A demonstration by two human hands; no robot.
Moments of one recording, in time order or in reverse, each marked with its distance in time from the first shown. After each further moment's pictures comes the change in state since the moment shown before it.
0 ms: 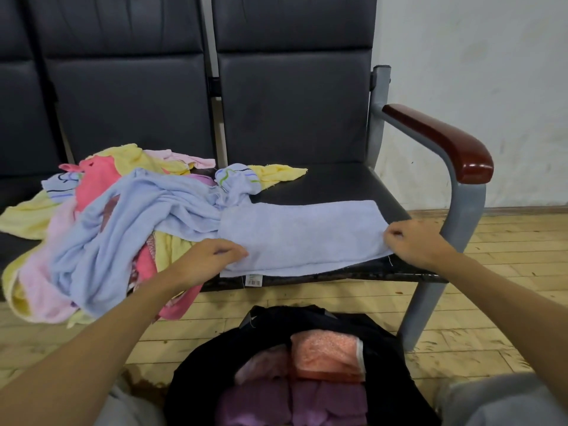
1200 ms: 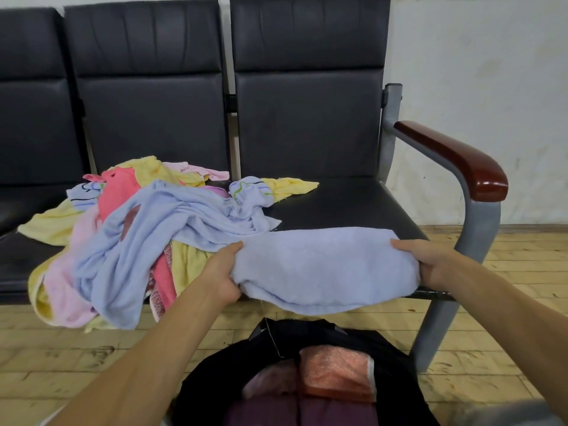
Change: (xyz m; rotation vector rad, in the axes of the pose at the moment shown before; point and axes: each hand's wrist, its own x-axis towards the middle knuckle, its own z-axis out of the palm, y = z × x) left_hand 0.010 0.026 0.020 -1.253 0.235 -0.555; right_hand 0.006 -0.018 -0.003 1.051 -0.085 0.648
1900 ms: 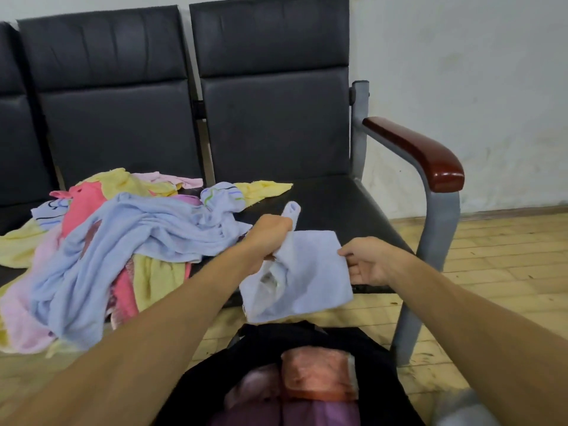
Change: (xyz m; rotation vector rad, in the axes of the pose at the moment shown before) left_hand -0.020 -0.008 0.133 0.929 -0.048 0.316; right_hand -0.009 -0.001 0.023 -0.064 -0.228 0.064
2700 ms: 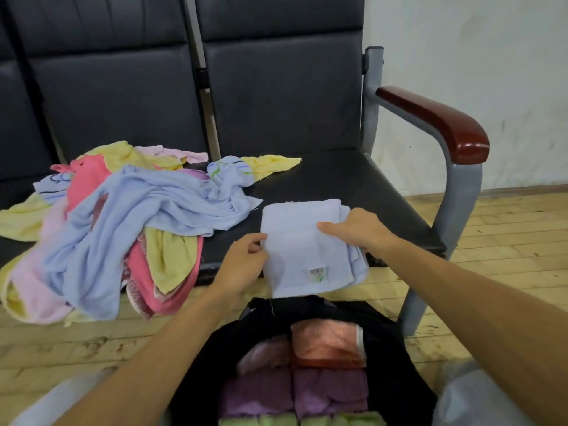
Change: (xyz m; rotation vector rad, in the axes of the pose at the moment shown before) left_hand -0.021 -0.108 -0.027 -0.074 0.088 0.129; right_hand 0.004 0.004 0.036 -0.617 0.158 -0.362
